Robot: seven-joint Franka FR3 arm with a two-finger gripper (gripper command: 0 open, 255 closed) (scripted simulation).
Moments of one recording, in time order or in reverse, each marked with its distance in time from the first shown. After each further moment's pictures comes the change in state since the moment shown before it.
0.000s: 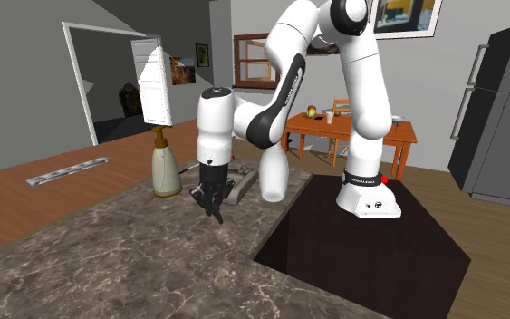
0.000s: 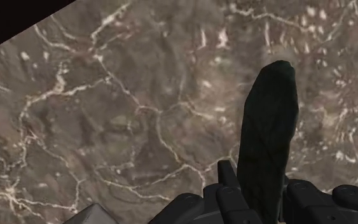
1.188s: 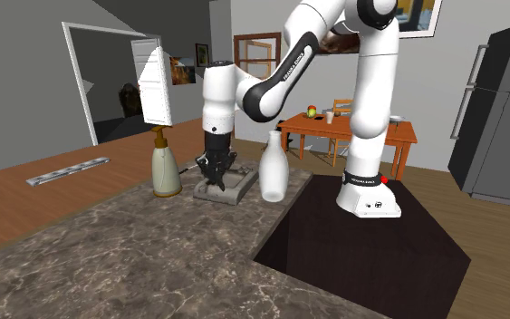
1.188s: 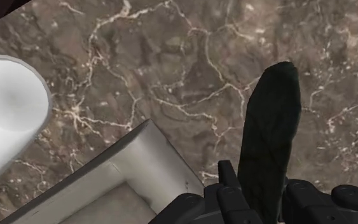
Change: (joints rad) arm -0.204 -0.259 0.072 -0.095 0.318 -0.032 -0.363
